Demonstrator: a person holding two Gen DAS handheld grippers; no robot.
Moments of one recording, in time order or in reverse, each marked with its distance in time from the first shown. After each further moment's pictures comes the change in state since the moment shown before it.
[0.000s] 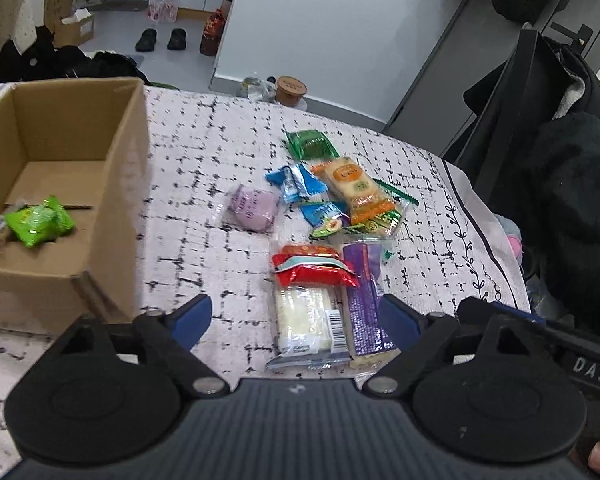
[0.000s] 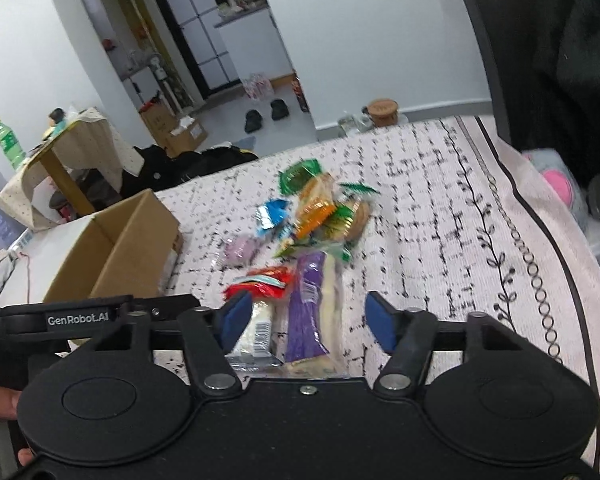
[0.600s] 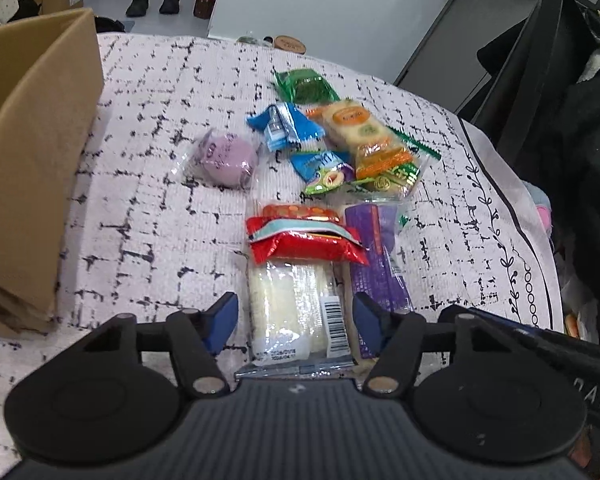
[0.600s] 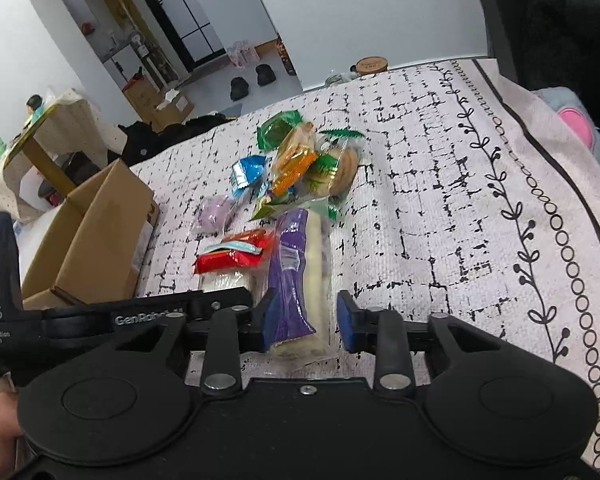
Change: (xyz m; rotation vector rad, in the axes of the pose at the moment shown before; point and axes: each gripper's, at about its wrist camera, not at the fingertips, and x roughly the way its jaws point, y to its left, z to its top) left arm 0.069 -0.009 -0.012 -0.005 0.105 0.005; right arm 0.041 -0.010 -0.011 0.050 0.105 0.003
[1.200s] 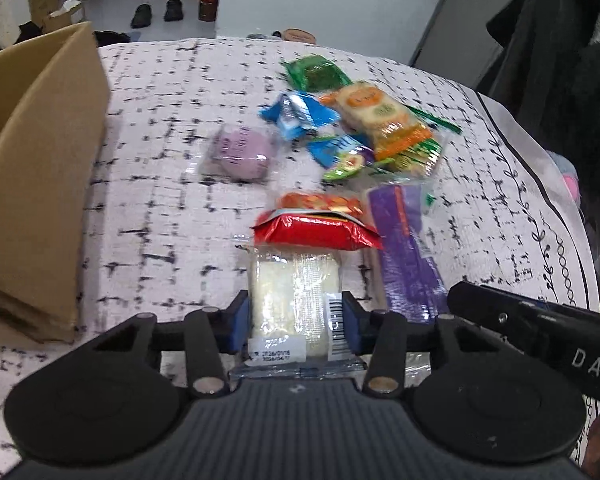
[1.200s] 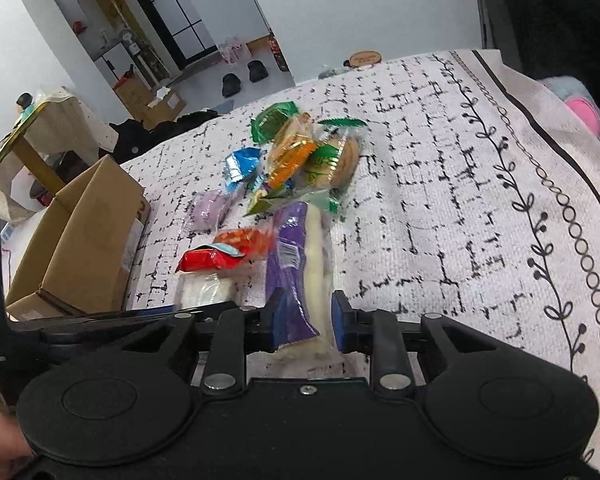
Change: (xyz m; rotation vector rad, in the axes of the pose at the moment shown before) left arm 0.001 0.000 -0.002 0.081 0.015 0.107; right arm 0.013 0.007 0.000 -0.004 0.000 -0.013
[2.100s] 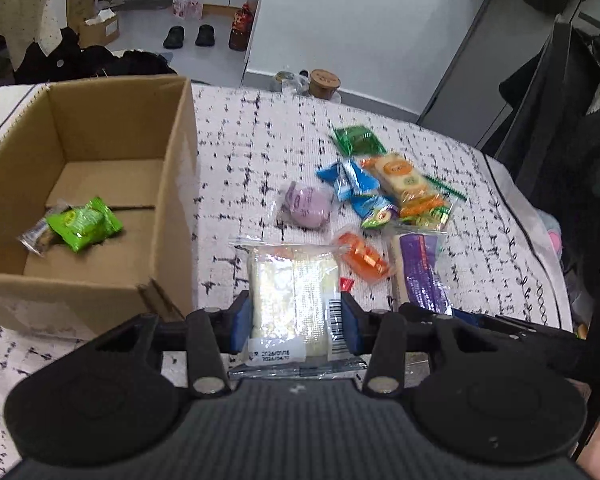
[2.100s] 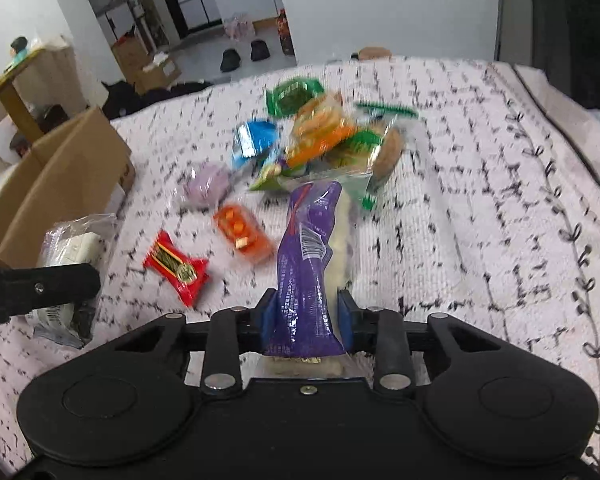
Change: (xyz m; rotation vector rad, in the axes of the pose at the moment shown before) left arm -0.075 0.042 0.008 -0.082 -0.103 0.003; right arm 0.029 0.036 0.001 -0.130 0.008 -0.101
